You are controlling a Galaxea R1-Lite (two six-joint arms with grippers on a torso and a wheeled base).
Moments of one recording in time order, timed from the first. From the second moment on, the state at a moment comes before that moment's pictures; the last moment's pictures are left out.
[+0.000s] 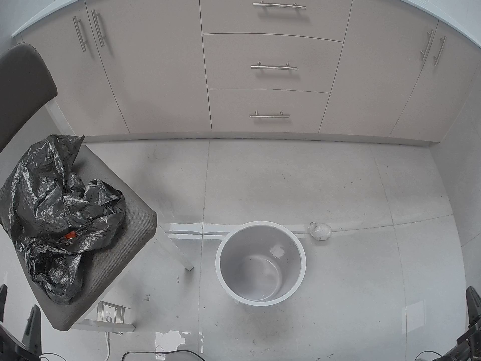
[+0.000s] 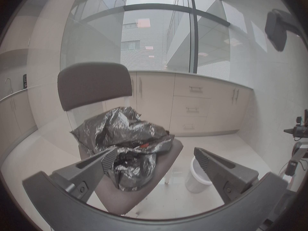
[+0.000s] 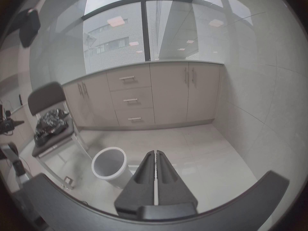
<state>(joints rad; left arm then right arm) -0.01 0.04 -0.15 0.04 -0.02 -0.04 0.01 0.03 -0.06 -0.02 0.00 0.06</state>
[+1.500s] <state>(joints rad) -0.07 1.52 -0.59 -0.64 -0.01 0.83 0.25 1.34 -0.52 -0.92 0.01 0.31</state>
